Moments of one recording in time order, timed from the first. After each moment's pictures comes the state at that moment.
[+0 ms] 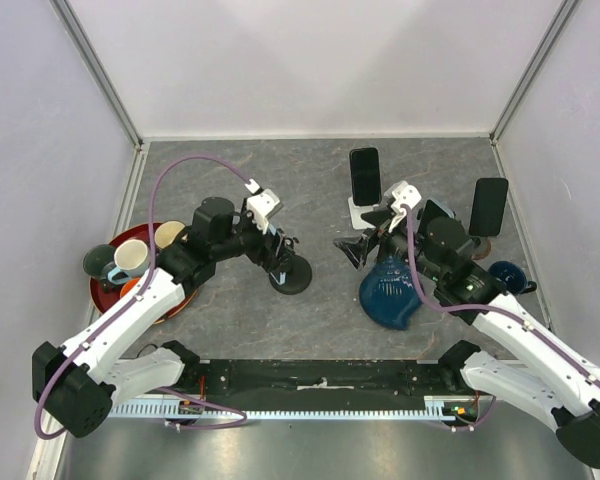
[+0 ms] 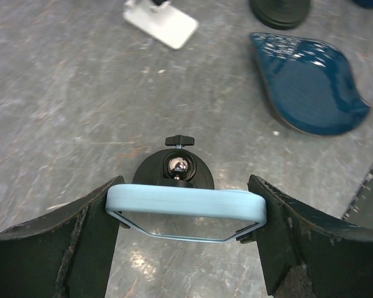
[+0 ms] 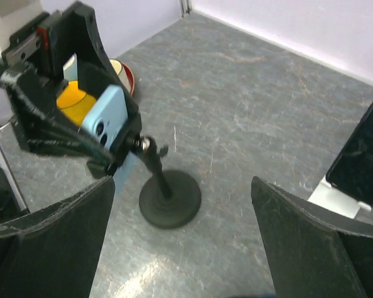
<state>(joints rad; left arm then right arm) -0.56 1.05 0.88 -0.28 0.30 0.08 0.65 0.84 0.78 -0.06 -0.19 0.12</state>
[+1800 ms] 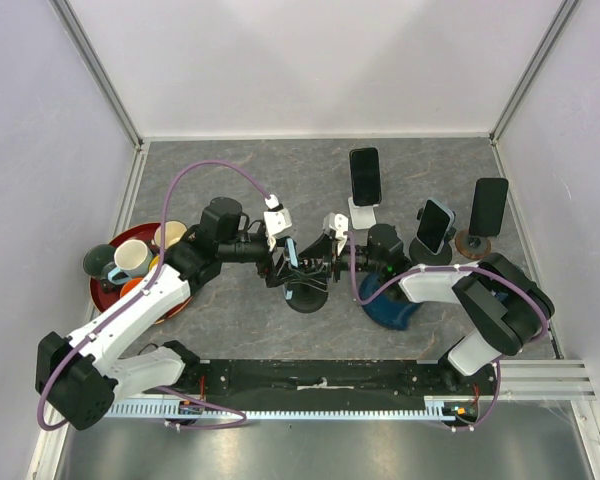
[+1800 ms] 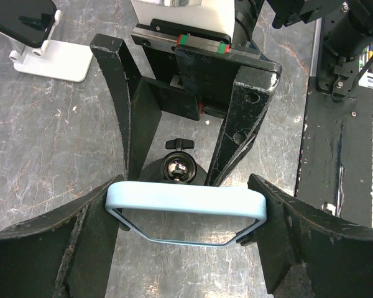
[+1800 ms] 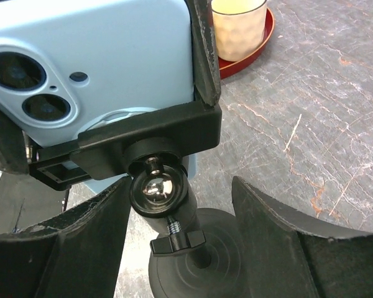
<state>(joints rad) -0.60 1.09 0.87 -0.28 0.68 0.28 0.67 1.58 0.57 0.93 -0.79 0.11</state>
